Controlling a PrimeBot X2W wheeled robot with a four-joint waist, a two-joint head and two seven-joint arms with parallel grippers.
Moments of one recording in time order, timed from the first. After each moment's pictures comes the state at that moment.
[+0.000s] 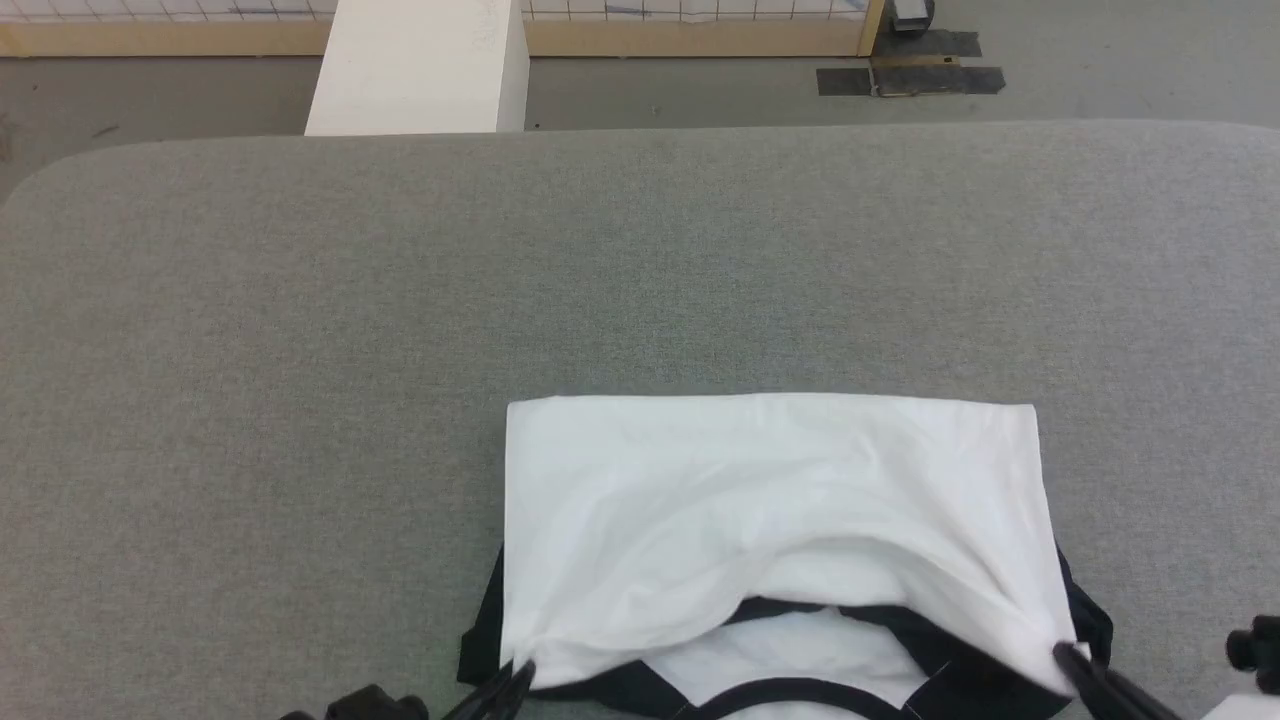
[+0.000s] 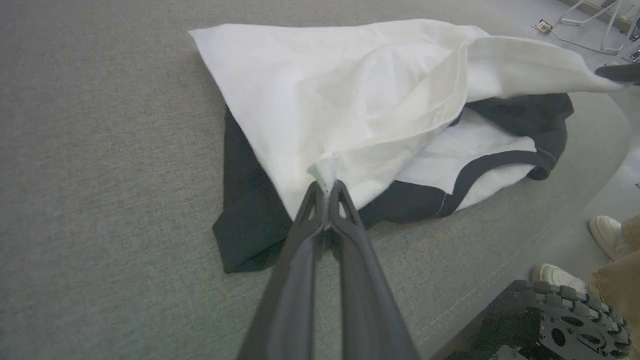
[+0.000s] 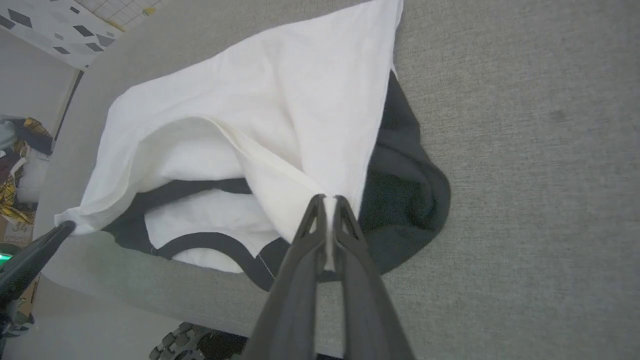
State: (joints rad) left arm 0.11 0.59 -0.67 -0.12 -0.58 0.01 -0.17; right arm 0.37 -0.17 -0.14 -0.38 0.64 0.13 0.59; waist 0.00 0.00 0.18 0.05
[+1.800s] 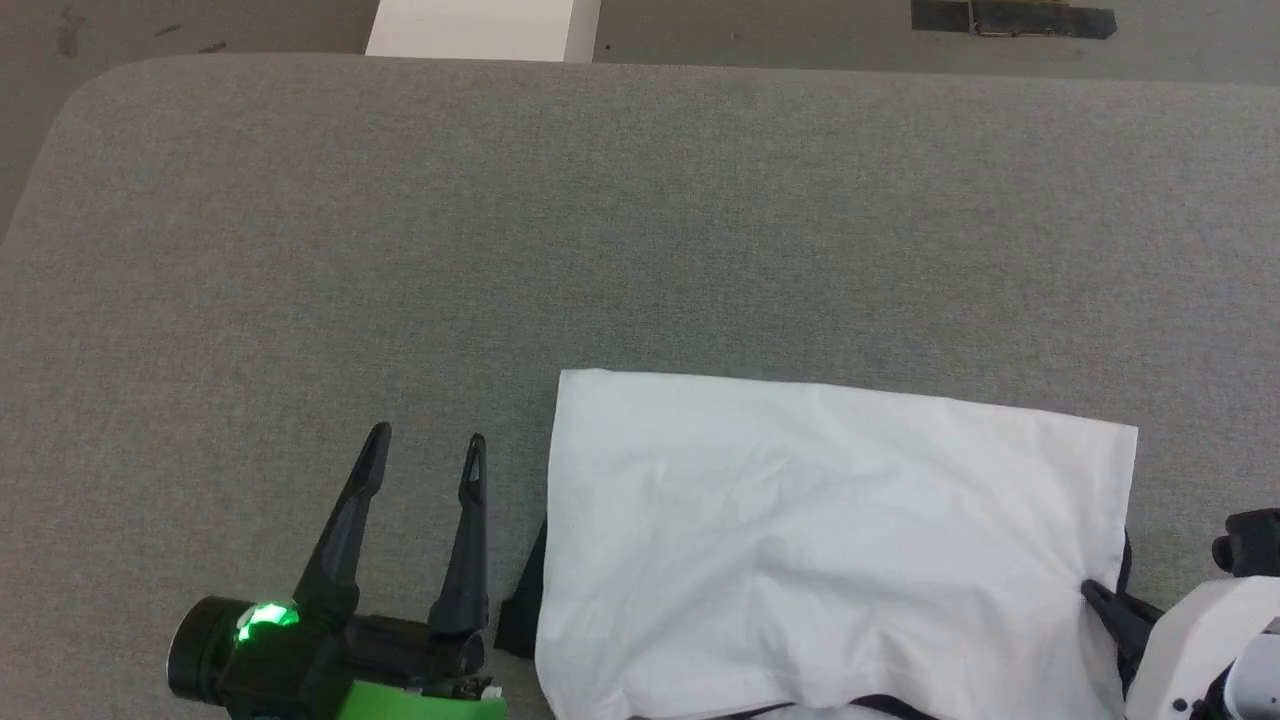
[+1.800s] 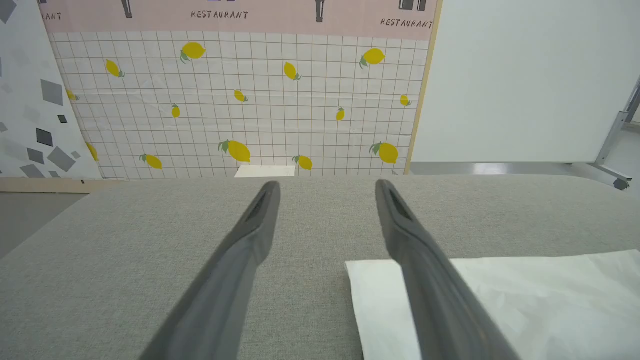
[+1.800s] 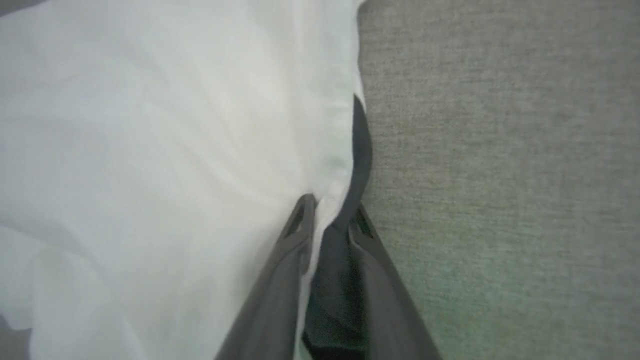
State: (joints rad) left arm 0.13 0.23 -0.28 -0.36 -0.21 0.12 -0.26; right arm 0.11 -0.19 -0.19 -0.07 0.46 0.13 0.72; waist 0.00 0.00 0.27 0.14
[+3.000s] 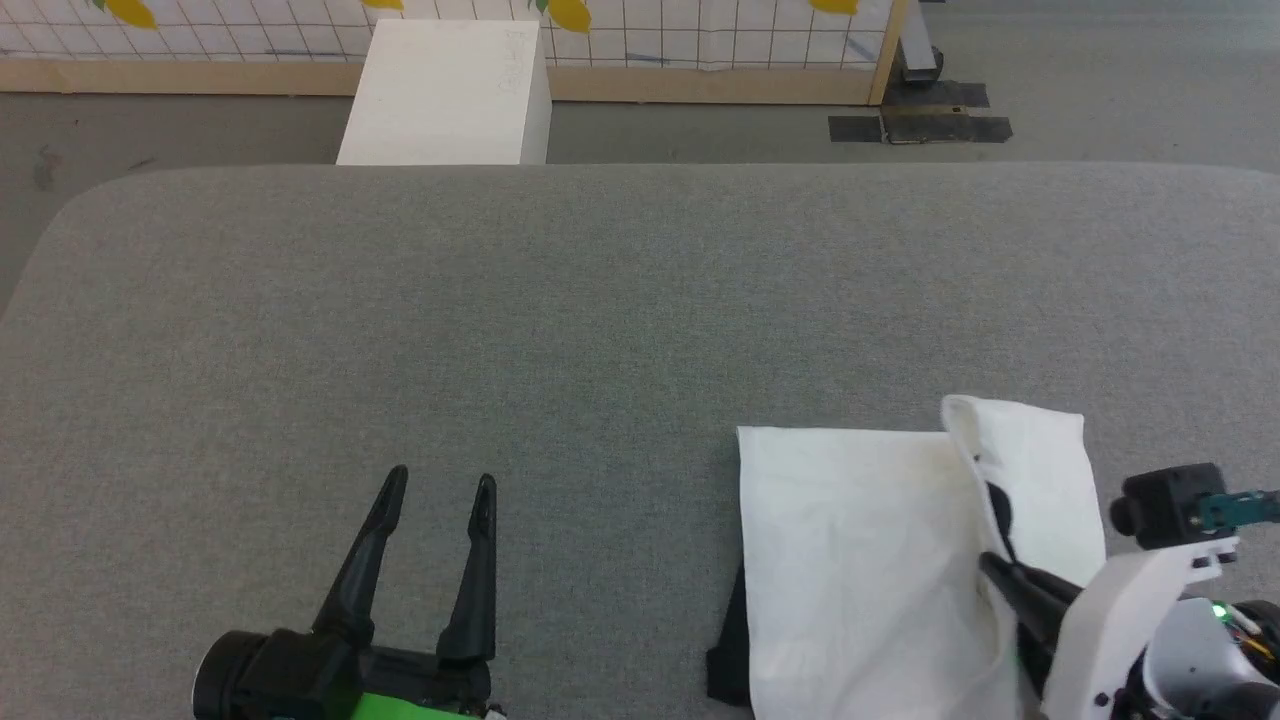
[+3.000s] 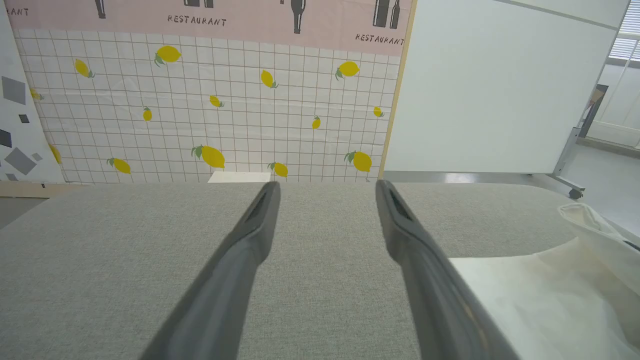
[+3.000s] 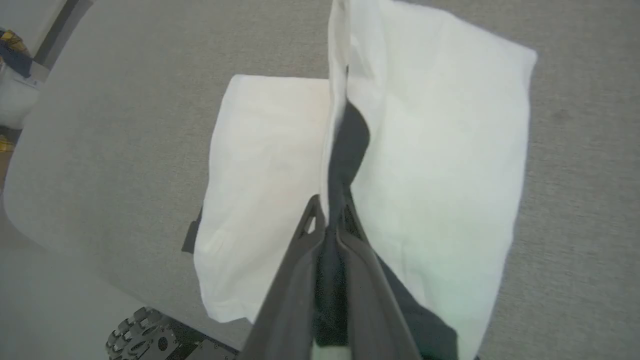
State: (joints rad) left arm 0.16 0.21 -0.27 -0.28 -0.25 0.08 -0.26; right arm 0.10 -0.17 -0.06 -0.32 0.49 0.13 0.85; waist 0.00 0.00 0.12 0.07
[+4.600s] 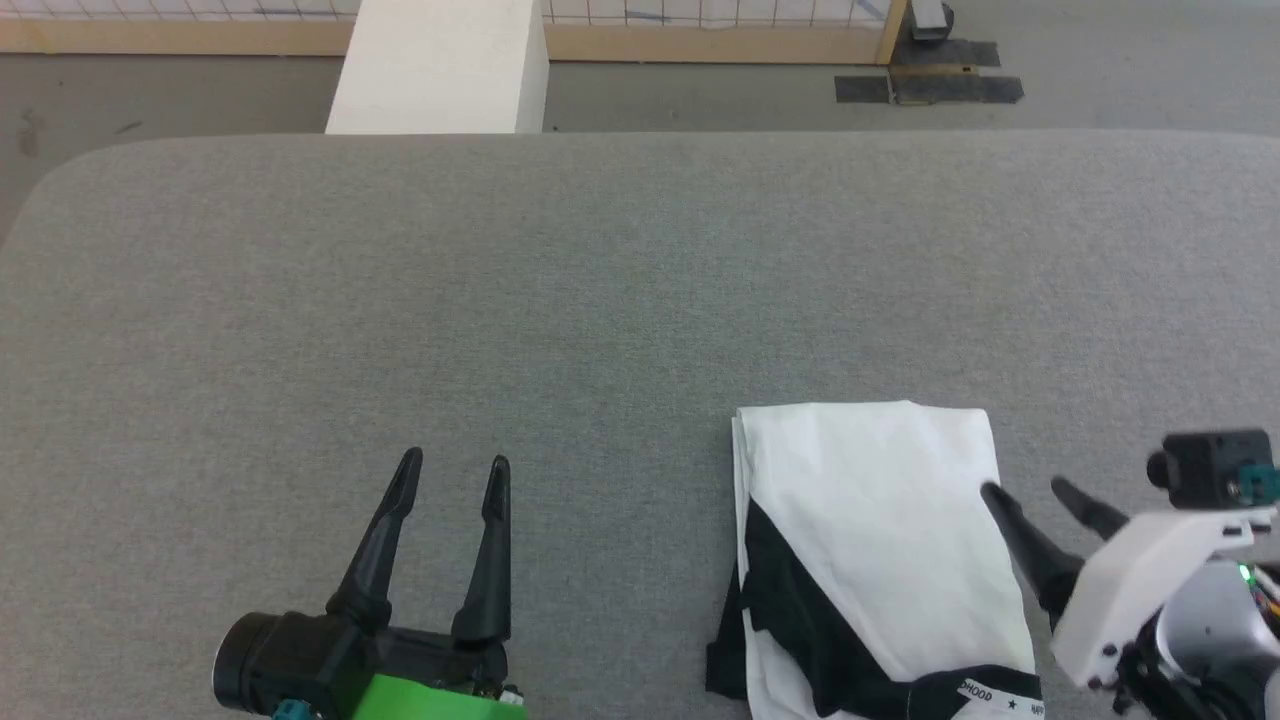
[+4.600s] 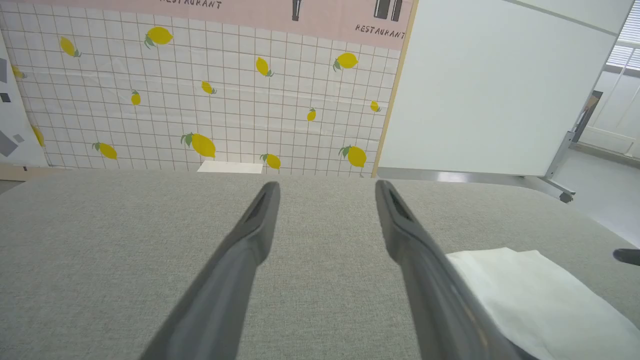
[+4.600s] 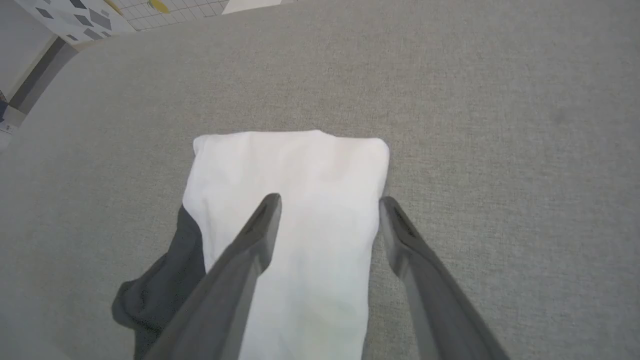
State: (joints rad) left arm 0.13 0.13 -0.24 -0.25 -0.23 0.02 -0.26; right arm 0.02 -0.13 -0.07 -0.26 0.38 0.13 0.69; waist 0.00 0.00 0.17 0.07
